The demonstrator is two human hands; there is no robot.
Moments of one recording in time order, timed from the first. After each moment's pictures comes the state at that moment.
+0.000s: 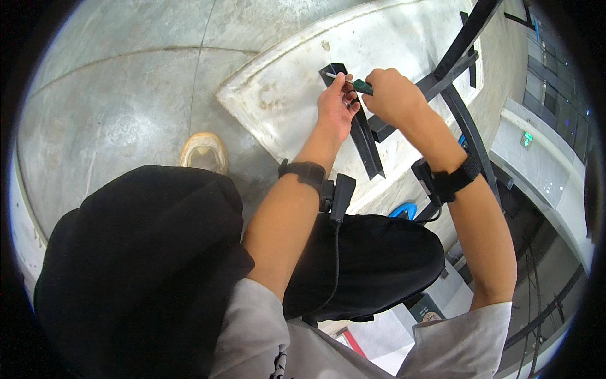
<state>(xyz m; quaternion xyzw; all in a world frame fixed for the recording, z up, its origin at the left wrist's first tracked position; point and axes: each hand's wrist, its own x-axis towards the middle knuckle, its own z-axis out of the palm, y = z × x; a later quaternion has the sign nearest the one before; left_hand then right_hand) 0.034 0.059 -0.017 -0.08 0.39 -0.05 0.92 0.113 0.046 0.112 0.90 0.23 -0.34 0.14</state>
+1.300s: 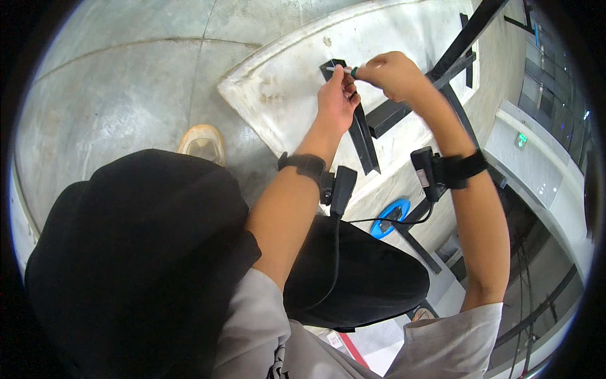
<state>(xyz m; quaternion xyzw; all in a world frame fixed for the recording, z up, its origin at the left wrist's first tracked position) 0.039 0.060 -0.014 -0.13 0.36 -0.02 0.92 0.139 0.065 0.118 0.89 0.03 -0.45 0.00</state>
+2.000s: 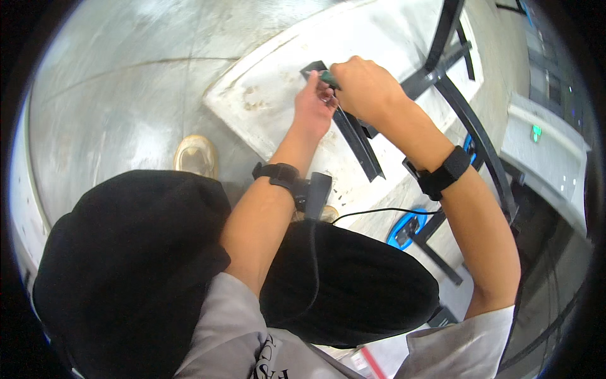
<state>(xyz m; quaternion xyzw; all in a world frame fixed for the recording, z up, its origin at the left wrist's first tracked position) 0.025 0.062 -0.034 -0.05 0.34 0.00 0.94 0.095 0.043 0.122 0.88 0.42 -0.22 0.08</state>
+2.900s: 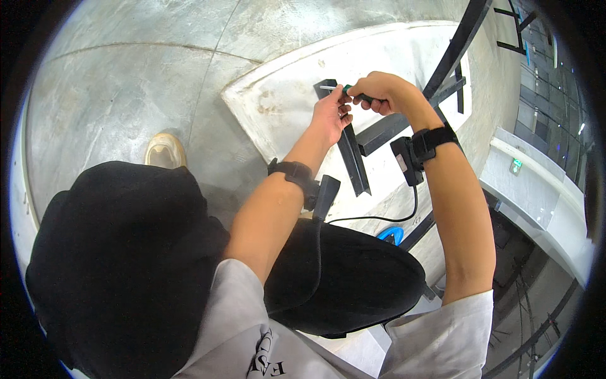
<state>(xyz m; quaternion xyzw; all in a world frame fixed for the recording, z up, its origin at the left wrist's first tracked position) 0.035 0.066 0.000 -0.03 0.32 -0.10 0.94 0.143 0.070 0.131 0.83 -0.09 -0.55 -0.01</state>
